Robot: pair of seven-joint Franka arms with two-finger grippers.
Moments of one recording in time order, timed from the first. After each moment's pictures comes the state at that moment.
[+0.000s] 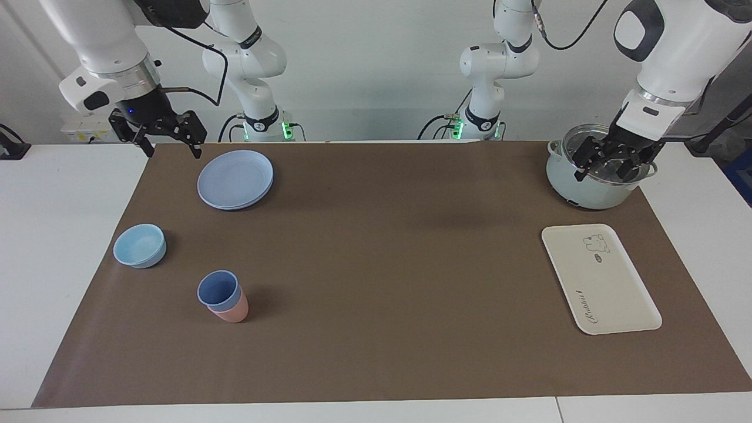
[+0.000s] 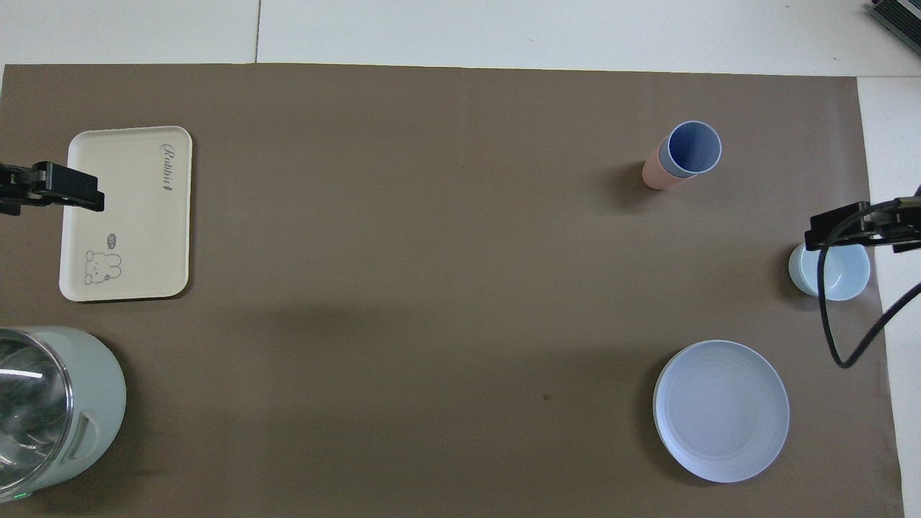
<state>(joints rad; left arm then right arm) -0.02 0.05 0.01 -1.55 -0.01 1.65 0.00 0.03 -0.02 -0.05 -1.56 -0.03 1.52 0.04</state>
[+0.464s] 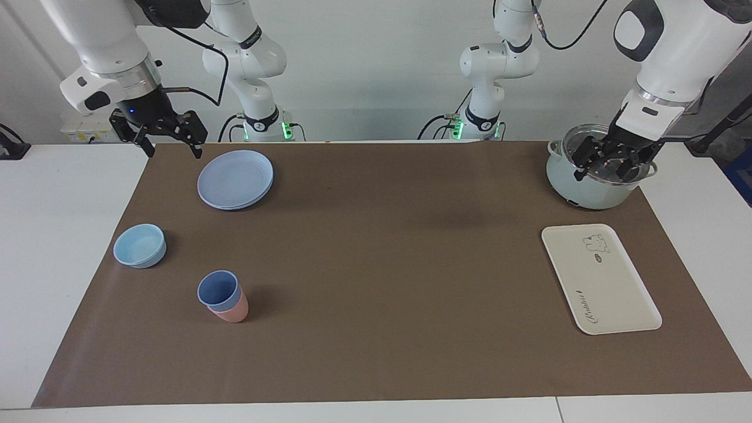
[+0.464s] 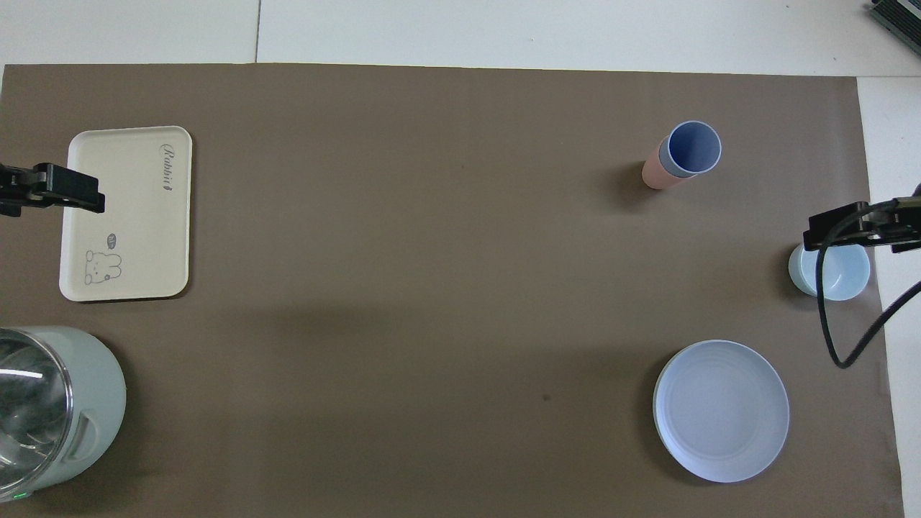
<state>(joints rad) -0.02 0.05 0.01 -1.55 -0.01 1.65 0.00 0.04 -0.02 -0.05 -1.57 -0.03 1.53 0.04</state>
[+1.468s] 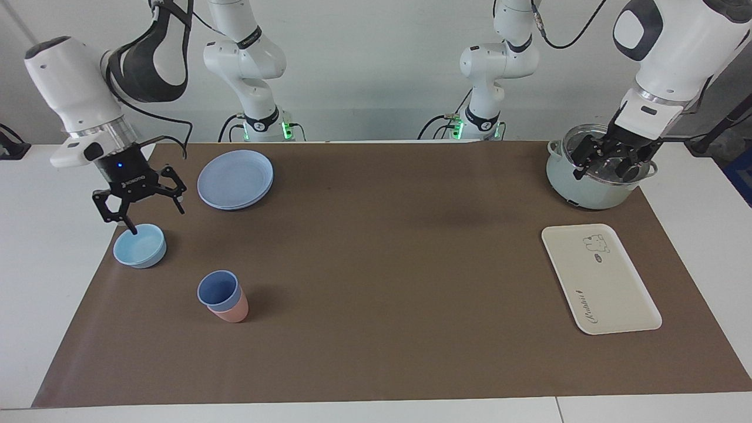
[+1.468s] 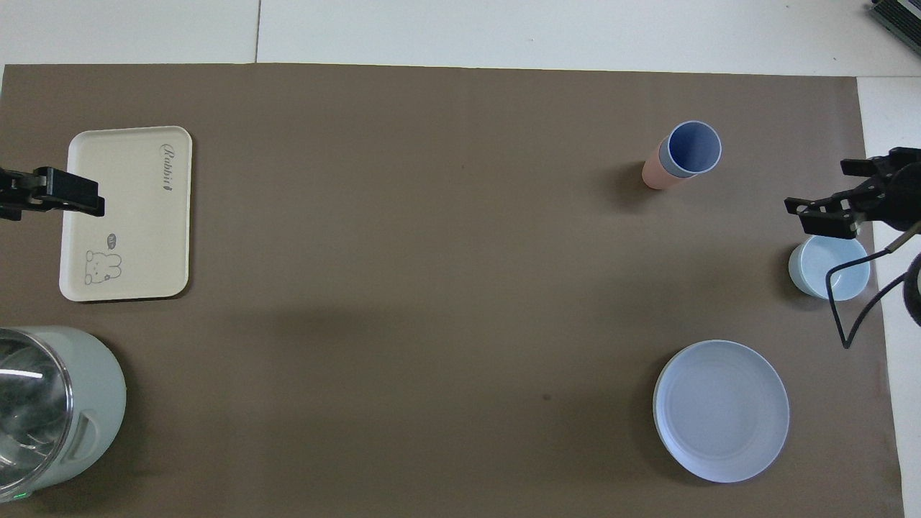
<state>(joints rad) -0.02 0.04 0.01 -1.57 -0.01 1.65 0.00 -0.12 -0.01 -0.06 -2.01 0.44 2.32 -1.03</state>
